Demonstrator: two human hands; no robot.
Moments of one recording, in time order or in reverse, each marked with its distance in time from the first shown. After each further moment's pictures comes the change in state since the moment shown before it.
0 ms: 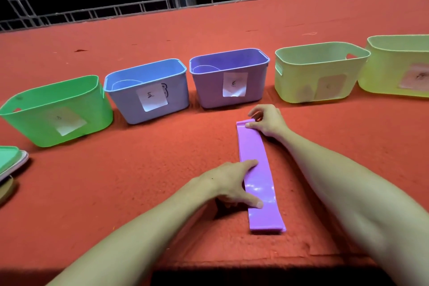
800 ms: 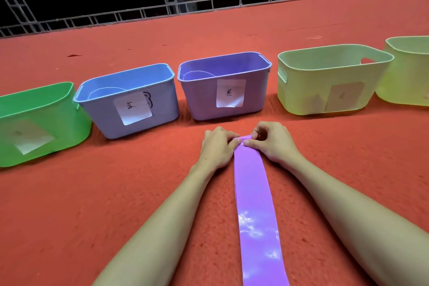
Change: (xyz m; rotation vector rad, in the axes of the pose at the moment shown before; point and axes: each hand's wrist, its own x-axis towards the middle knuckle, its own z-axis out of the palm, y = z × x) left_hand 0.154 -0.075 -0.032 -0.099 0.613 -0.089; right_hand 0.006 0.026 0.011 0.054 0.053 -0.049
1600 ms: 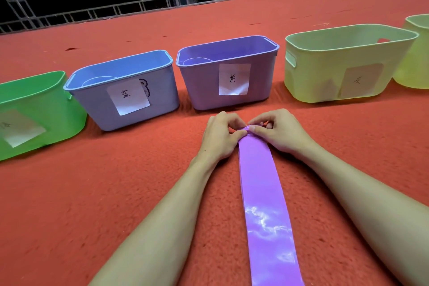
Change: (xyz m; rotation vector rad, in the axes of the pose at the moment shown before) left_hand -0.003 0.000 -0.002 -0.252 0.187 0.123; right_hand -0.002 -0.009 -0.005 -0.004 -0.096 -0.096
